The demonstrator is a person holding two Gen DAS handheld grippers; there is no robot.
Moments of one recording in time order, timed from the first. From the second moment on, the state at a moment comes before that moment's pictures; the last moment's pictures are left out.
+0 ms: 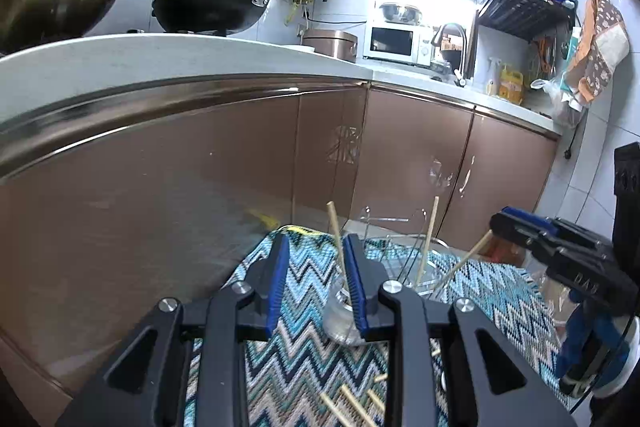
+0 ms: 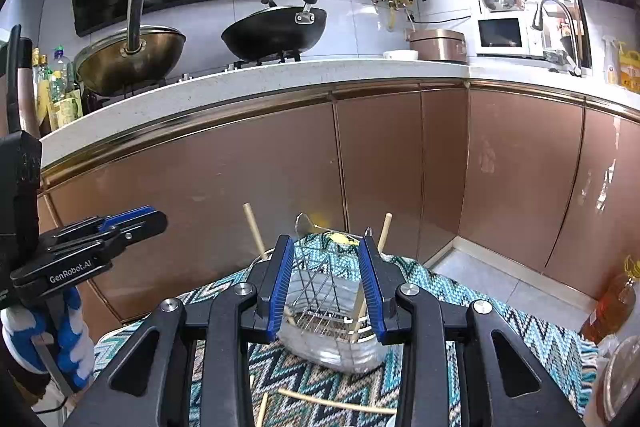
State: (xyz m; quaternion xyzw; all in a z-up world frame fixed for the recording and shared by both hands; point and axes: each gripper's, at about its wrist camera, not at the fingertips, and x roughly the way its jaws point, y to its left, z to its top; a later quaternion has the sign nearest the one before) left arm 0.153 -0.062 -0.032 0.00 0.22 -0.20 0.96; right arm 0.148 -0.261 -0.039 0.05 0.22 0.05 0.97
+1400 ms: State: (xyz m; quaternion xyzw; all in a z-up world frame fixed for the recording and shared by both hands) left arm 0.160 -0.236 -0.145 0.28 0.39 -0.42 0.77; right arm 0.047 -0.393 -0.135 0.15 0.32 -0.01 0.94
